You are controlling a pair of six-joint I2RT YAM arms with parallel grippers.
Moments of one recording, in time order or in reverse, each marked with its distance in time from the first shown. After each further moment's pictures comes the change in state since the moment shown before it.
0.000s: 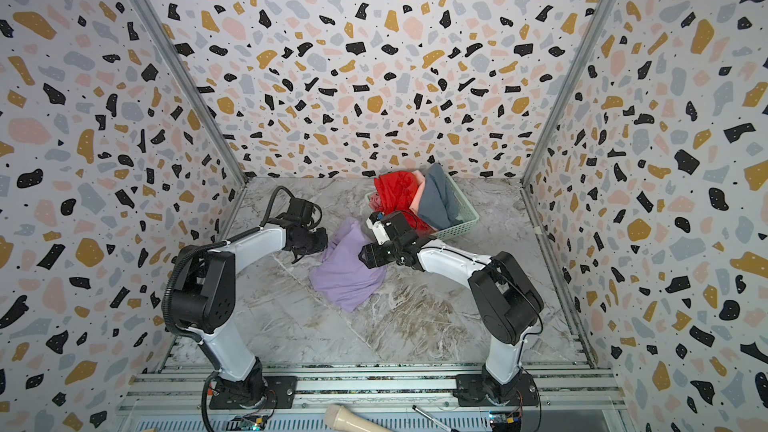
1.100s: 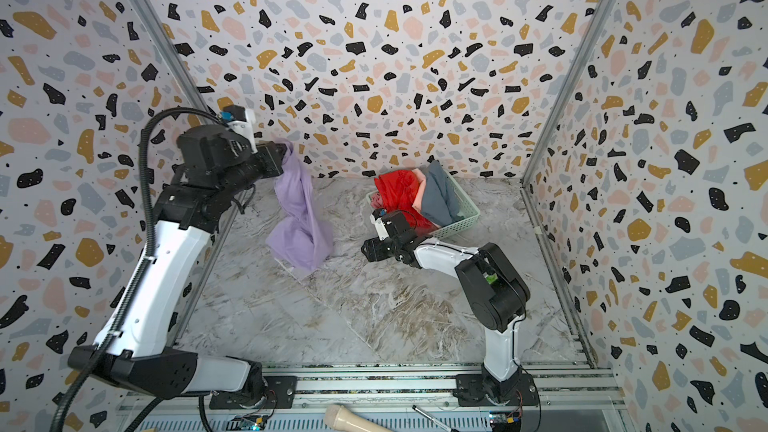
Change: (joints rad) left arm 0.032 -0.431 0.613 -0.115 0.041 0.027; right arm -0.038 0.152 0.062 0.145 0.112 0.030
